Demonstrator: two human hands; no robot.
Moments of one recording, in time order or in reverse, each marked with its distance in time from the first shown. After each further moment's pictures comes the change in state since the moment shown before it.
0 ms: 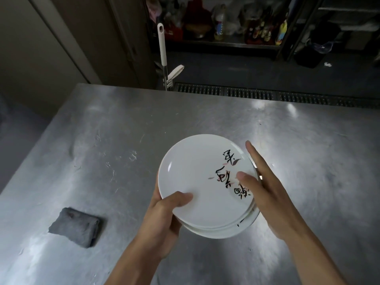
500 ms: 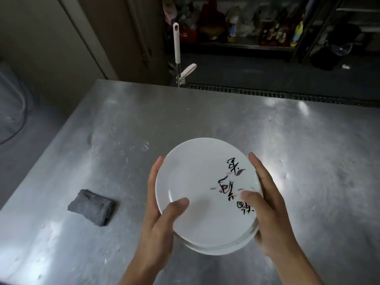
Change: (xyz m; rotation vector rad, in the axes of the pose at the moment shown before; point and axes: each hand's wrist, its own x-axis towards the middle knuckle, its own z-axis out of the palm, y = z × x) left_hand -0.052 -0.026 -0.012 0.204 0.119 0.391; right_hand -0.049 0.027 0.031 0.352 -0.018 -0.123
